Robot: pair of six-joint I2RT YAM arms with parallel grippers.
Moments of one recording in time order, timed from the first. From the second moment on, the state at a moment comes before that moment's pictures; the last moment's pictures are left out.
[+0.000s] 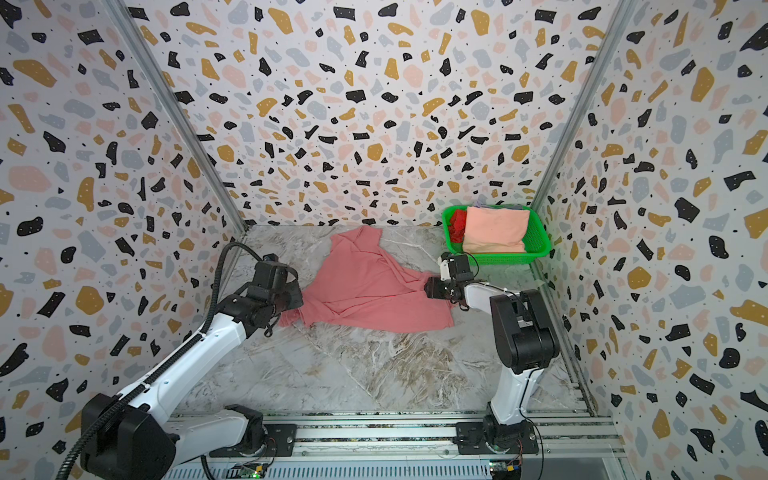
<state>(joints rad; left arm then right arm) -0.31 1.20 0.93 -0.57 -0.25 -0.48 0.24 1.81 1.00 -0.05 -0.29 0.23</state>
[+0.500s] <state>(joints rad) -0.31 1.20 0.93 -0.56 -0.26 -0.48 0.23 1.76 0.93 -0.03 -0.32 0.21</state>
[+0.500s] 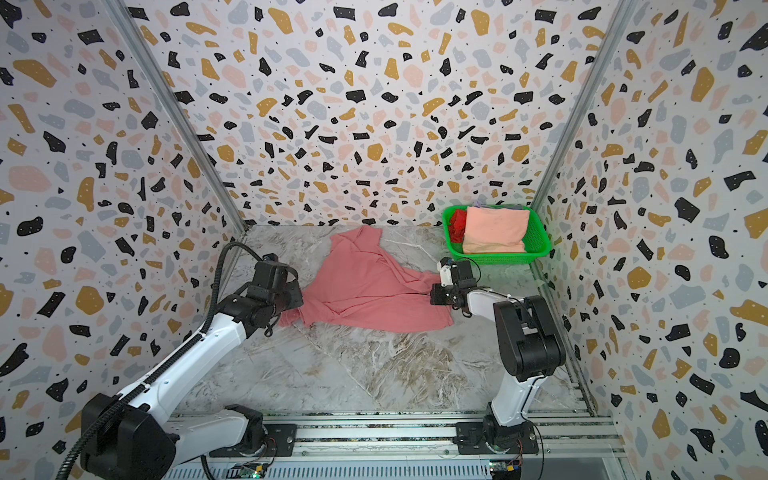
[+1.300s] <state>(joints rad) -0.26 0.91 1.64 -0.30 -0.43 -0.08 0.23 1.27 1.68 0.09 -0.21 0.05</state>
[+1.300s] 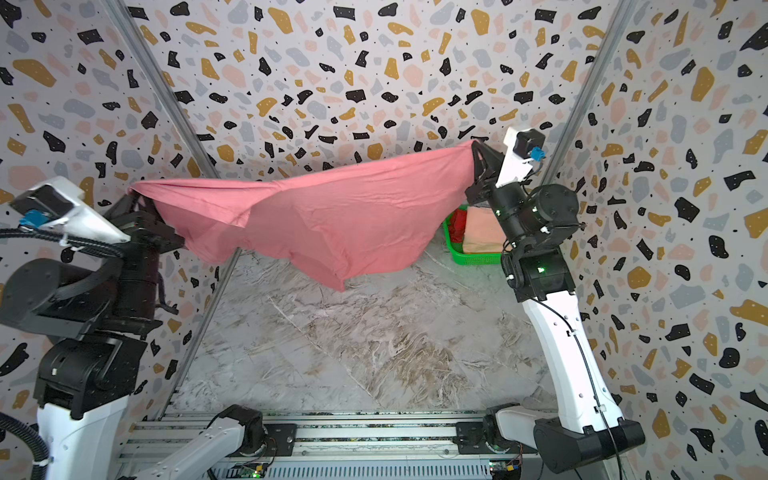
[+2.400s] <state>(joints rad) 0.01 1.39 2.03 -0.30 -0.14 -0.04 0.18 1.74 2.02 0.10 -0.40 0.16</state>
